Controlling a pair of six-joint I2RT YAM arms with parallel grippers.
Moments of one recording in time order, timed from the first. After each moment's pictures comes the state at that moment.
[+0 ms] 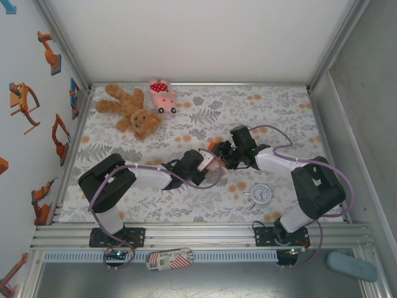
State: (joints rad) left arm -0.99 1.76 0.78 0.17 -0.14 -0.04; right arm 0.52 1.57 0.82 -0.15 -0.36 1.18
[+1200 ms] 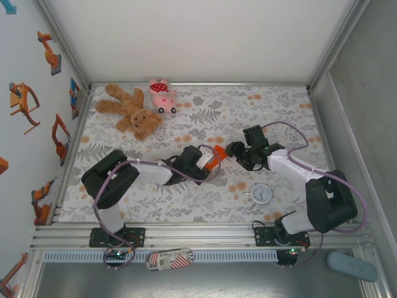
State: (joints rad) left arm -0.94 1.80 0.82 0.13 0.09 -0.12; right arm 0.43 1.42 0.79 -0.36 -0.23 0.95
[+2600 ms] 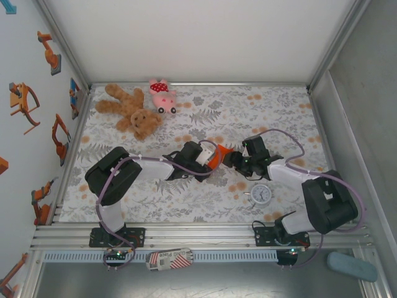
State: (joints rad) left arm -0.90 1.84 0.89 0.09 0.21 -0.18; right arm 0.43 1.43 0.61 -0.12 -0.34 0.81
